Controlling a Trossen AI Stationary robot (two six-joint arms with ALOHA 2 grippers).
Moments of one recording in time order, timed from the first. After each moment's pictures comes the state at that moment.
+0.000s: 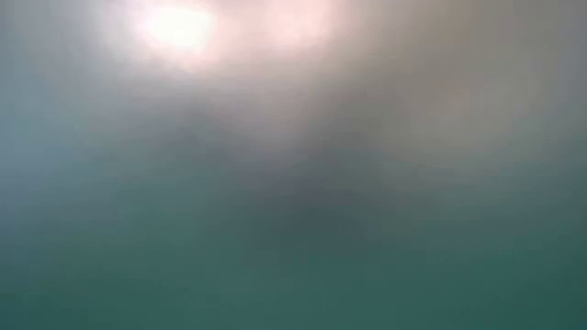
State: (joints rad) left arm 0.49 1.74 0.74 0.23 -0.06 -0.08; right arm -0.46 2.09 1.32 0.11 -0.21 0.35
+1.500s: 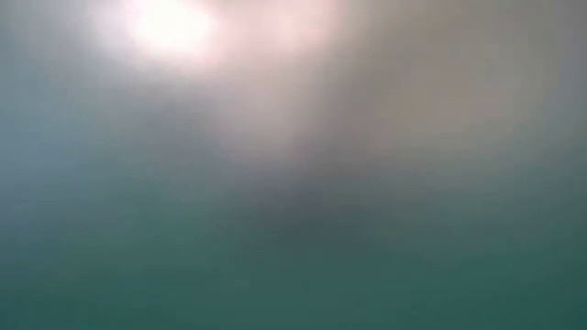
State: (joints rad) left arm 0.48 1.27 0.58 0.16 -0.06 -0.11; right arm -0.56 1.66 1.32 -0.31 -0.24 0.05
